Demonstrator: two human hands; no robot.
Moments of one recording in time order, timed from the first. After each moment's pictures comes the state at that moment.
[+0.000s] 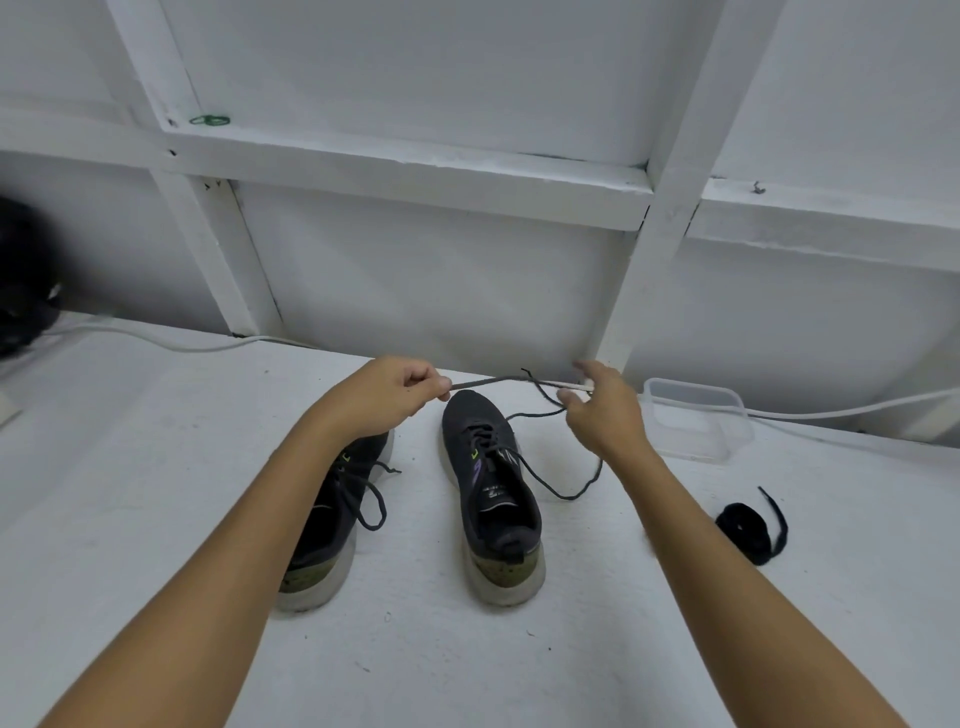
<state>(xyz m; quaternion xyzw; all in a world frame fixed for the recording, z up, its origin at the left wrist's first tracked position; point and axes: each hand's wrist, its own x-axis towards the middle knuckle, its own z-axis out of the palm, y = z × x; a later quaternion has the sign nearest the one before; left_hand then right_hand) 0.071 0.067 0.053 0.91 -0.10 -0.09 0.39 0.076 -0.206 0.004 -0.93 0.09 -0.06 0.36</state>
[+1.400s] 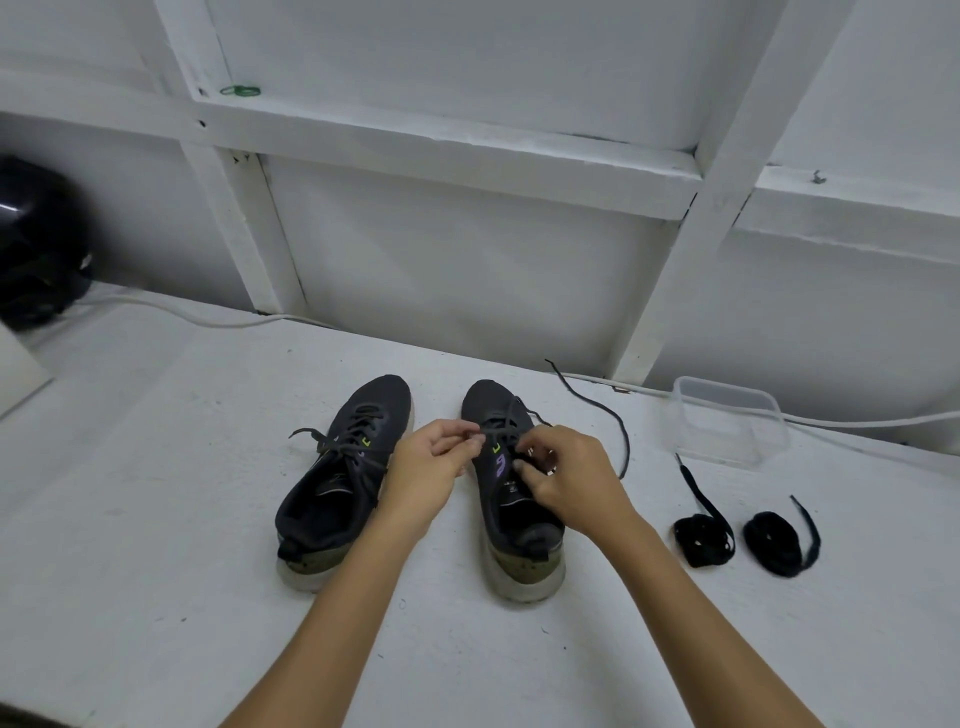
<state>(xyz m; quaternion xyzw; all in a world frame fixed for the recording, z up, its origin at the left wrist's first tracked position) 0.013 0.023 -0.028 0.69 0.12 -0.04 0.71 0.024 -0.161 -0.029 -0.95 -0.10 -0.01 0.31</state>
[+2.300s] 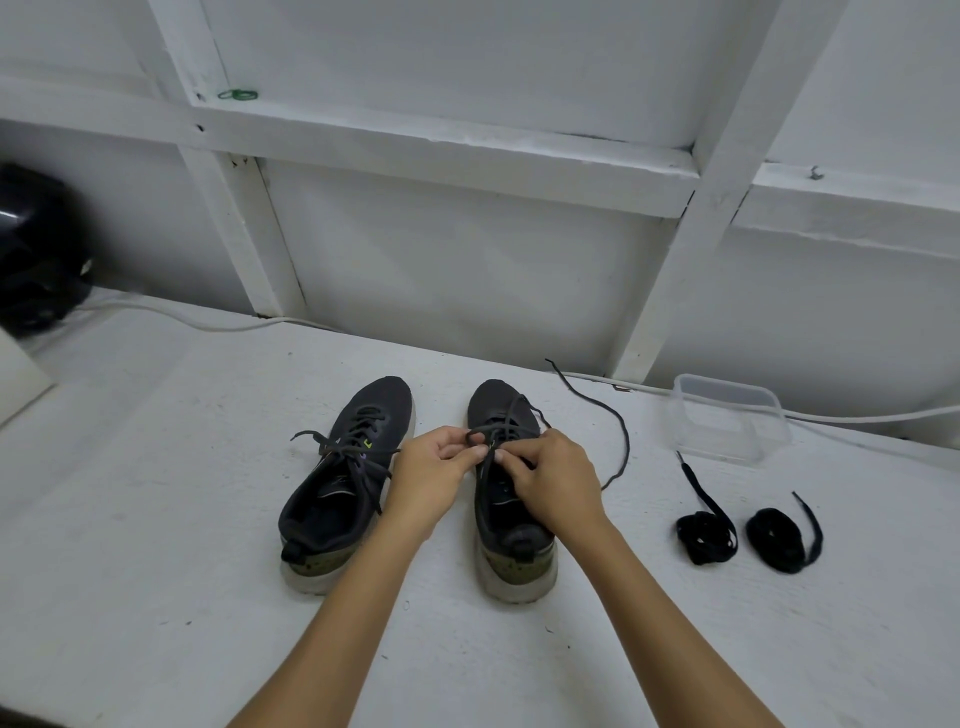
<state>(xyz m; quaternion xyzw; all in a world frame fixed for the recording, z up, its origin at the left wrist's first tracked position) 0.017 0.022 -0.038 0.73 0.13 -0.05 0.67 0.020 -0.133 -0.031 -0.95 -0.02 0.00 0.31</state>
